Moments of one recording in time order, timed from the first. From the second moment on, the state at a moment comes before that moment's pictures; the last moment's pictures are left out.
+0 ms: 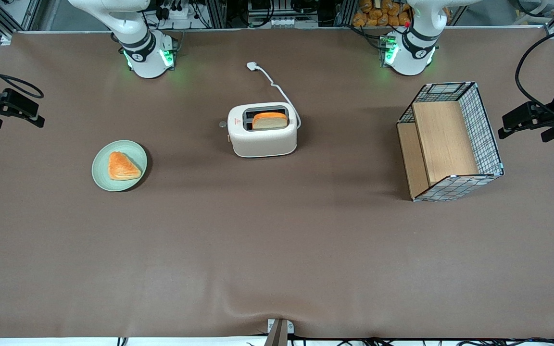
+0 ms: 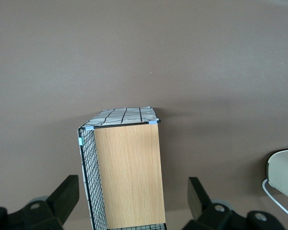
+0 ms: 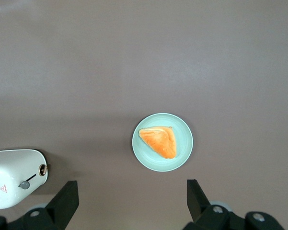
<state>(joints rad) -0.04 -0.02 0.01 -1.53 0.05 1.51 -0.03</state>
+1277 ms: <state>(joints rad) -0.04 0.00 0.01 -1.63 0.14 1.48 -0.03</state>
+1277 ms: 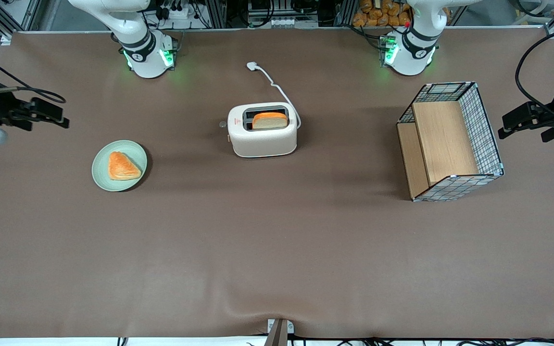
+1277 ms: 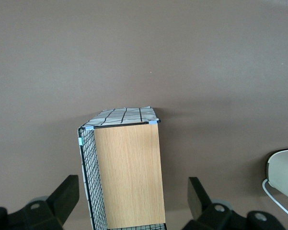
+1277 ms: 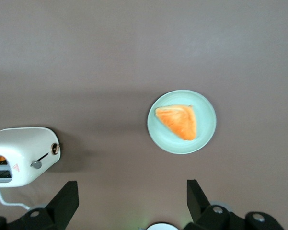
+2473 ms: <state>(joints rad) -0.03 -0.01 0.29 -2.09 0.34 1.86 -0.03</state>
